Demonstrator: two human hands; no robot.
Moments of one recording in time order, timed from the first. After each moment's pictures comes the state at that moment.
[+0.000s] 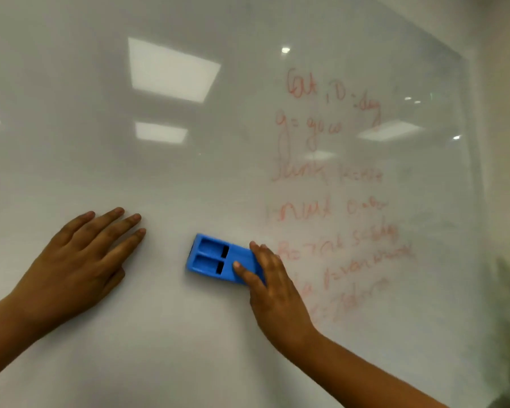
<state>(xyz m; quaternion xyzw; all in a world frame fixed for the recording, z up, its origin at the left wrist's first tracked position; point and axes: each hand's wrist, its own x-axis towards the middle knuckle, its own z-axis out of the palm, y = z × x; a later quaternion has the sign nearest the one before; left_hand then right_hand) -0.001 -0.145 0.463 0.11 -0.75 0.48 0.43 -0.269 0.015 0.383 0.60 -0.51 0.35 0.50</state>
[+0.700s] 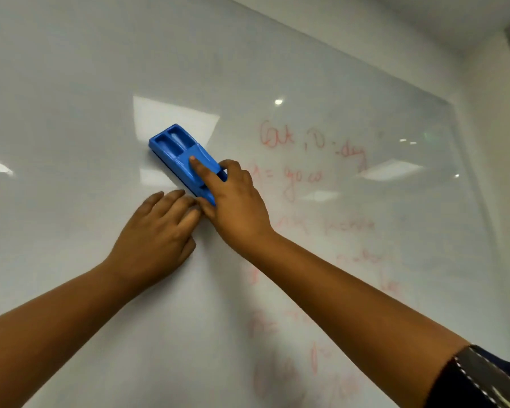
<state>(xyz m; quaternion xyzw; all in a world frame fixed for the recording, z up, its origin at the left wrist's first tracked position) -0.141 -0.057 0.582 0.16 -0.72 0.47 0.48 -0.275 0.011 0.615 0.57 -0.48 0.38 0.54</state>
